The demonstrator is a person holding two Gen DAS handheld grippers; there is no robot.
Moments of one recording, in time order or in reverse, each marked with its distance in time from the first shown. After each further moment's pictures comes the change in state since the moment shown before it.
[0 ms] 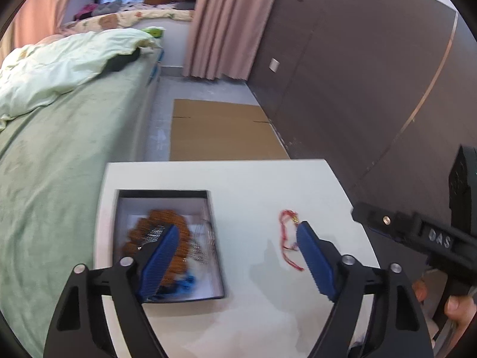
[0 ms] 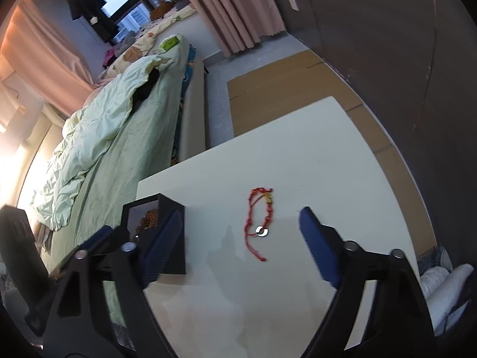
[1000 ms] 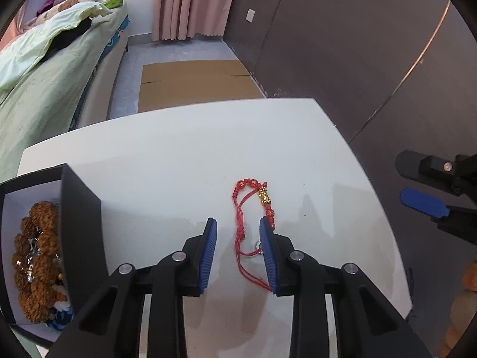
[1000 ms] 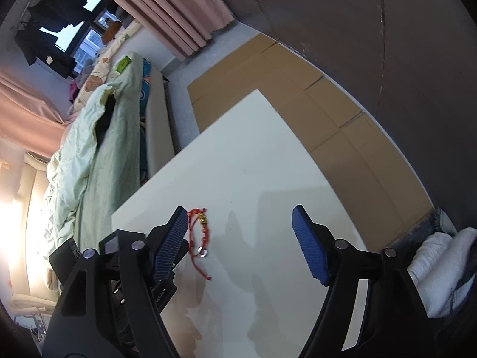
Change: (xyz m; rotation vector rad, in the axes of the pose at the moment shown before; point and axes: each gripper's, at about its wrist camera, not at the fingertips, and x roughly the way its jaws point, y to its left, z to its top) left arm 0.129 -0.058 -0.016 0.091 0.204 -0.011; right arm 0.006 -0.078 0.028 0.214 0.044 -0.041
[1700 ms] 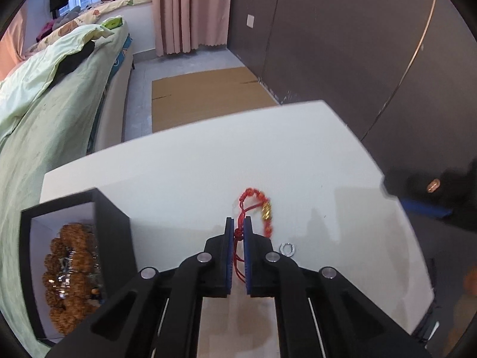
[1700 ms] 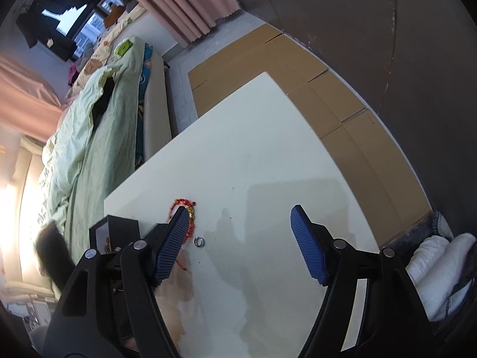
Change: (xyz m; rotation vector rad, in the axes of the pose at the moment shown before) left arm -0.017 0.005 0.004 0.069 -0.050 0.083; right arm 0.018 0.017 -0.012 -0.082 0.047 -0.027
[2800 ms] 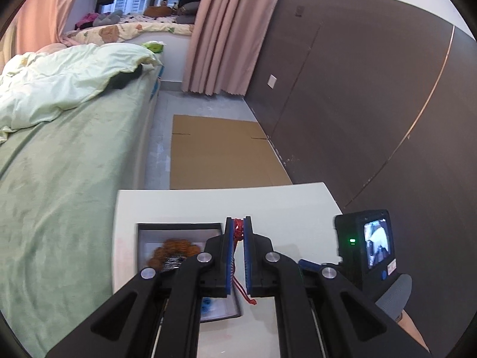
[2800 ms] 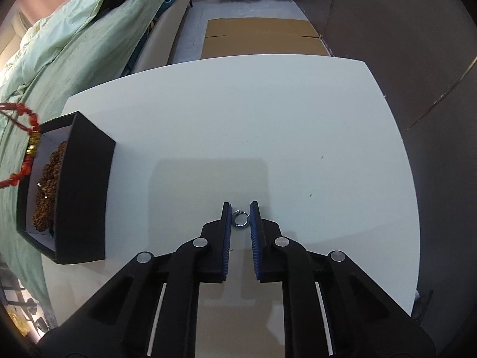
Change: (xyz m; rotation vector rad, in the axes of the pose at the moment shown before) left arm -0.147 0.091 -0.002 -0.184 -0.231 -0.058; right arm 0.076 0.094 -0.054 -0.415 0.100 -0.271
